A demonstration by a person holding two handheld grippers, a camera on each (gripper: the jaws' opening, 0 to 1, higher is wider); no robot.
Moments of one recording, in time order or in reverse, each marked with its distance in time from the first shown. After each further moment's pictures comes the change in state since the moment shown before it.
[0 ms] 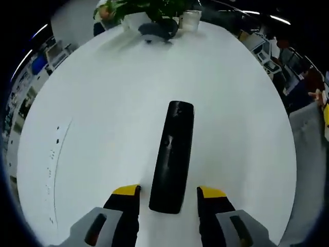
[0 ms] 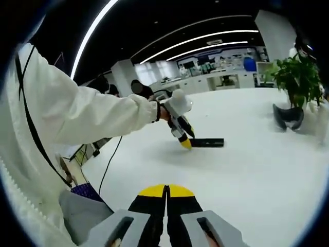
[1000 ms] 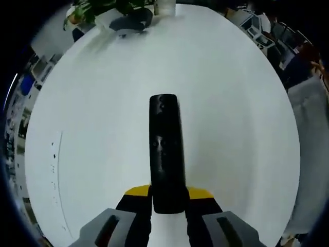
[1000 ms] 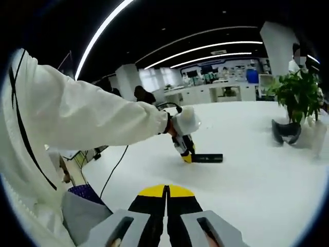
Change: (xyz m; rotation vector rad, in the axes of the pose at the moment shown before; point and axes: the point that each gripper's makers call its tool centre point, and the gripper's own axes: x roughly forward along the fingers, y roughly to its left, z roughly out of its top) left arm 0.004 -0.024 -0.001 0.073 0.102 0.013; right arm -0.018 0.014 0.020 -0.061 -0.059 -0.006
